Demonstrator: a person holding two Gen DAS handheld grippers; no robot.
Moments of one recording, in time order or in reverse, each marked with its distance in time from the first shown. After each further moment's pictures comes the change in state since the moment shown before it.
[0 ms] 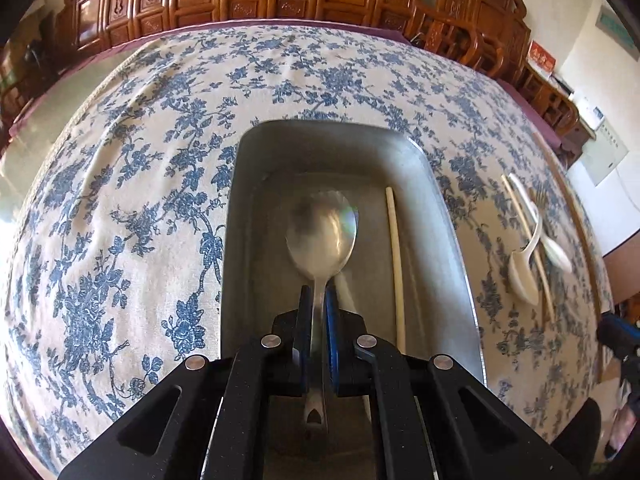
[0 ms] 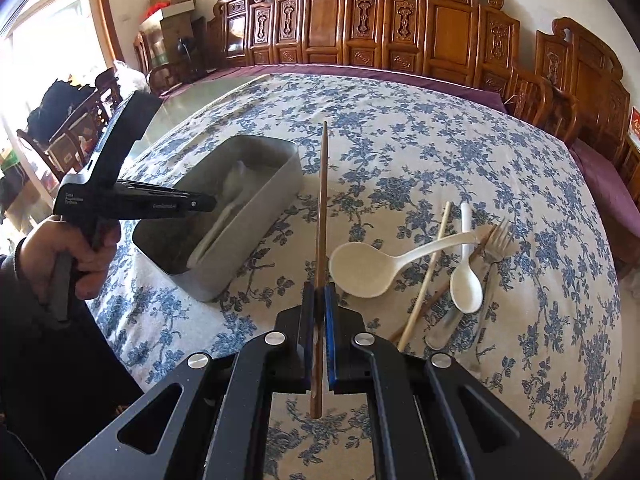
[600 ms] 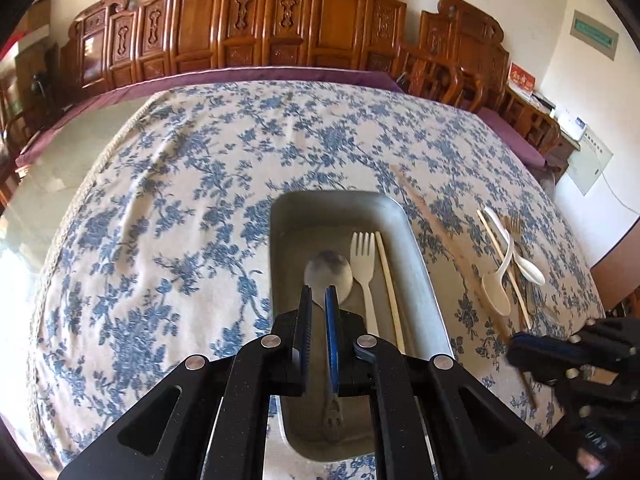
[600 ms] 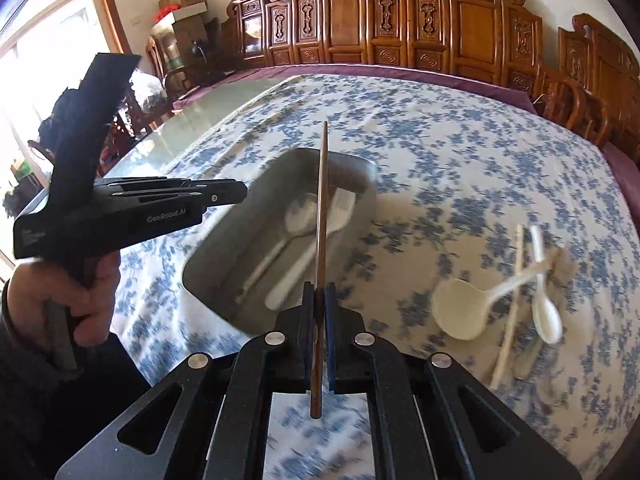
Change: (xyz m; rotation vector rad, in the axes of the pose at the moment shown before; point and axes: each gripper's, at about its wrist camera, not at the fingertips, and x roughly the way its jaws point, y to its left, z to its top) left arm -0.058 0.011 0.004 0.041 -0.153 -0.013; right arm 0.038 0.069 0.039 0.037 0.009 0.091
